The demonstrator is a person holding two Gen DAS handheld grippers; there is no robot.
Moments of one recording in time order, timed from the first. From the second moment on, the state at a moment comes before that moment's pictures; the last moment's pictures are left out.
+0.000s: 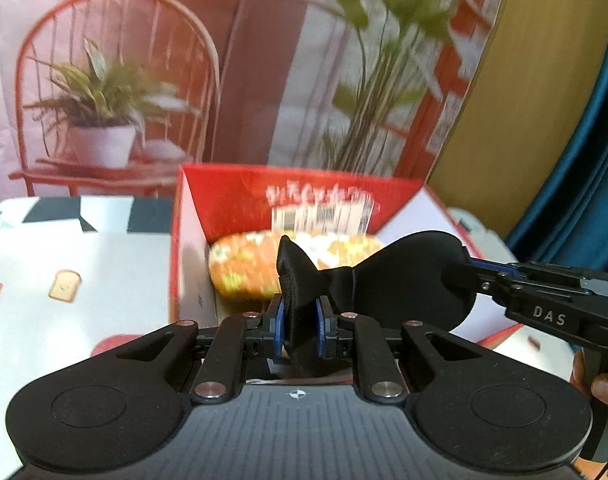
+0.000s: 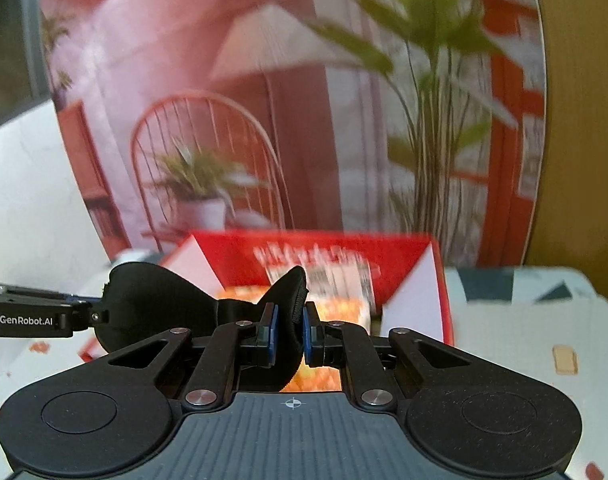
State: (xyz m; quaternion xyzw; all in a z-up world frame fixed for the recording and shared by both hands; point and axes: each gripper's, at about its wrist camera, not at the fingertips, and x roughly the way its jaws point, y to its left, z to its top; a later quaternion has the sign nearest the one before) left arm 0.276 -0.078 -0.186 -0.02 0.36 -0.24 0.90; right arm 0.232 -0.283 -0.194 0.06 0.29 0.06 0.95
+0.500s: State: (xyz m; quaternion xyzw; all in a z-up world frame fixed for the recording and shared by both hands) left arm 0.292 -0.097 -0.208 0.01 0.39 -0.24 0.89; right arm 0.256 -0.282 -0.232 0.07 0.35 0.05 0.93
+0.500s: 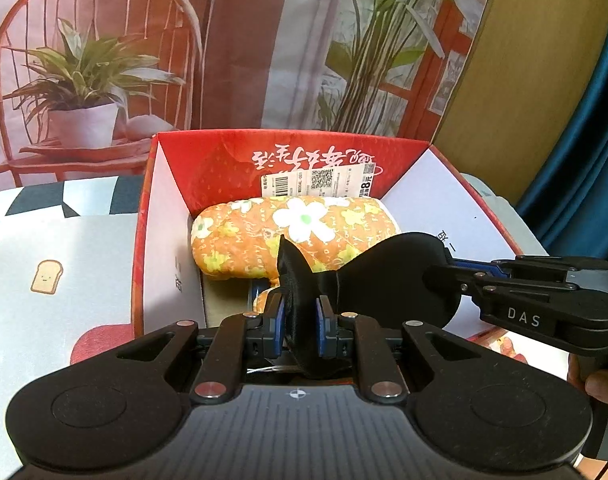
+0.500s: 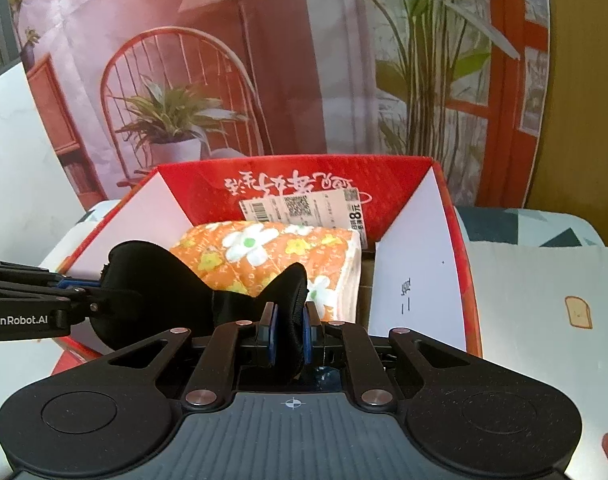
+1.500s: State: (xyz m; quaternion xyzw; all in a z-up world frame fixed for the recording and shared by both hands) left arm 0.233 -0.057 -0.167 0.01 0.32 -0.17 0.93; right arm 0.199 -0.279 -0.200 0.04 0.28 0.02 0.96
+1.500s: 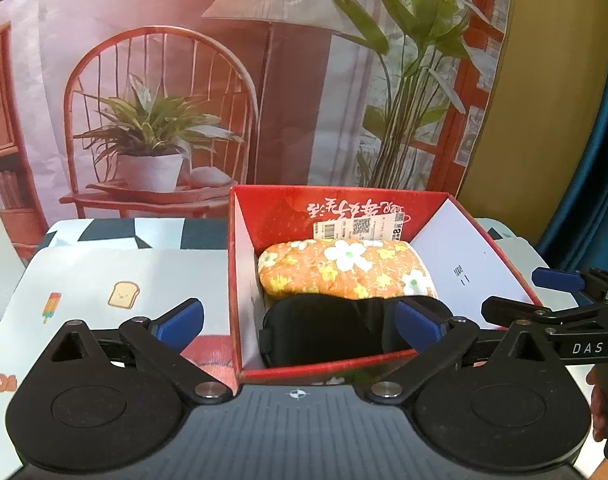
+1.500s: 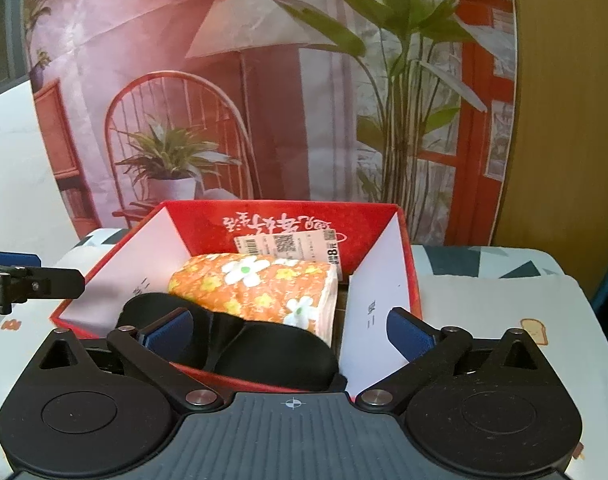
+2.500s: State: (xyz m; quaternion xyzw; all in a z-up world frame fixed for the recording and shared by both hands) left arm 0.177 -0.023 -0.242 -0.05 0.37 -0.19 0.91; right arm 0.141 -0.217 -0.269 0.03 0.33 0.11 0.94
